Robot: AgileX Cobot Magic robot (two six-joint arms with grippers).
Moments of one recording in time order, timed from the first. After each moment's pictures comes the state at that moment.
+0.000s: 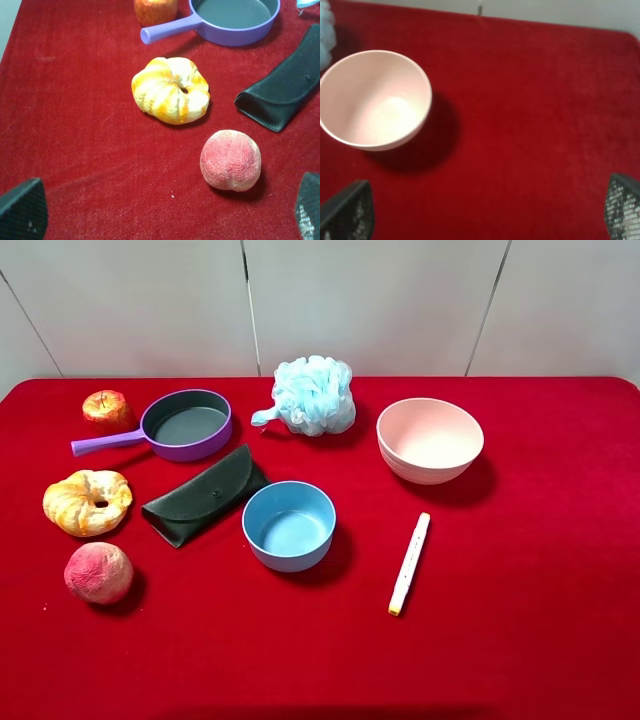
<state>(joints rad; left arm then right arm) -0.03 0.00 -0.49 0.10 1.05 -0.01 0.10 0.85 -0.91 -0.02 0.85 -0.12</state>
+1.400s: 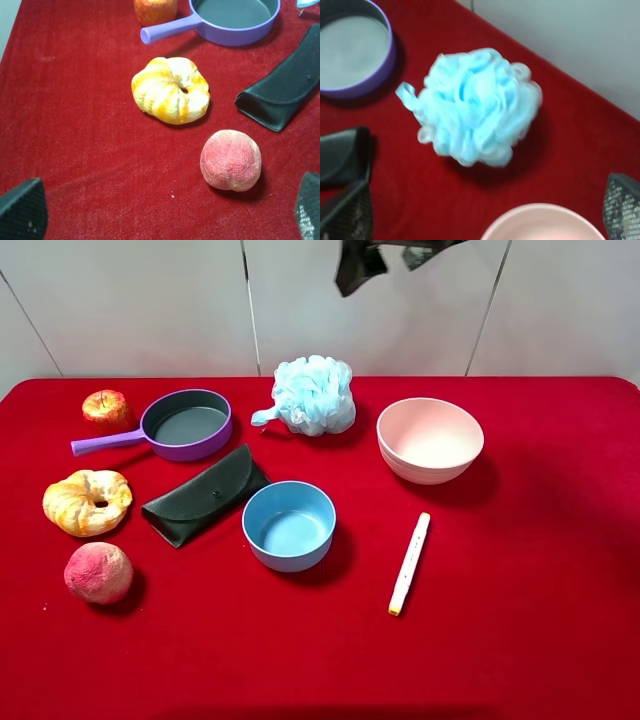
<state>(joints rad) -0.03 0.00 -0.49 0.10 1.05 -0.01 0.49 1.86 -1.77 0.15 0.89 -0.31</state>
